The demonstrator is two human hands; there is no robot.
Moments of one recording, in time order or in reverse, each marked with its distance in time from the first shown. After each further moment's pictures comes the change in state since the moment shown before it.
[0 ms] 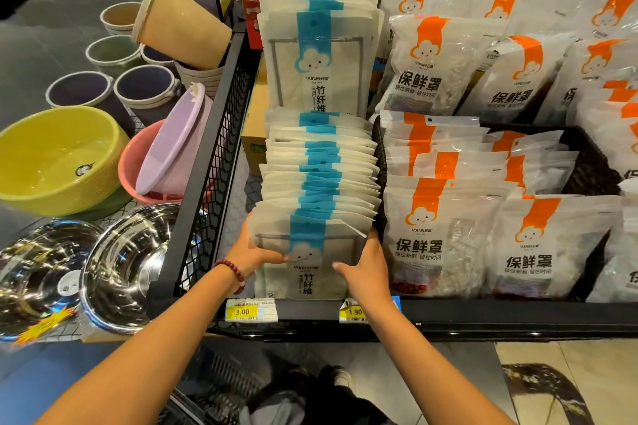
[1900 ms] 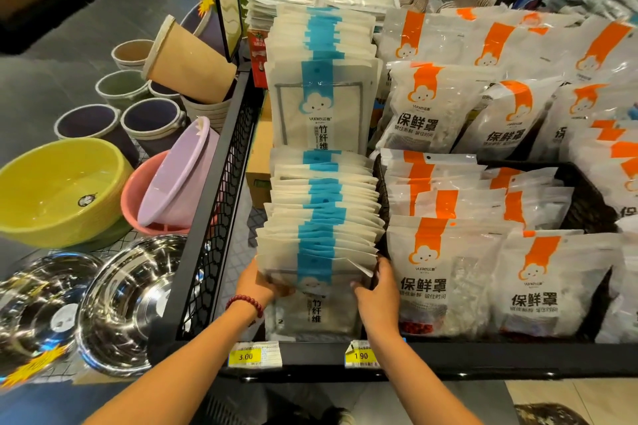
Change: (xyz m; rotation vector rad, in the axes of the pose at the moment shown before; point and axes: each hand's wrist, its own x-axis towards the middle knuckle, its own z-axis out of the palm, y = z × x) left_hand 0.017 0.016 0.021 -0.286 0.271 -0.228; right_hand 0.012 -0.009 -0.003 0.353 0.157 0.031
